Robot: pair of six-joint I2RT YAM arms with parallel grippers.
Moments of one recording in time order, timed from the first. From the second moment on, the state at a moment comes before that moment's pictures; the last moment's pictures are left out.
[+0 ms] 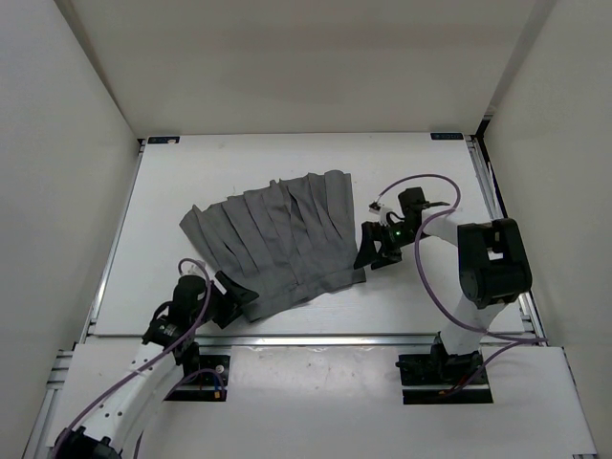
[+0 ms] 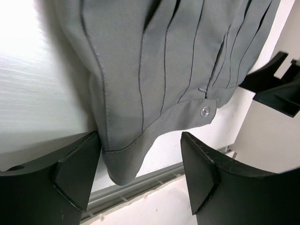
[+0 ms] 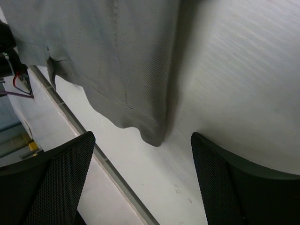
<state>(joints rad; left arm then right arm) -0.33 0.40 0.09 -0.38 0.24 -1.09 0.20 1.76 0.98 -0.59 -0.78 -0.07</state>
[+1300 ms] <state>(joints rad) -0.33 0.22 0.35 -0.64 0.54 -1.16 0.11 1.20 0.83 -0.94 -0.80 -0.37</state>
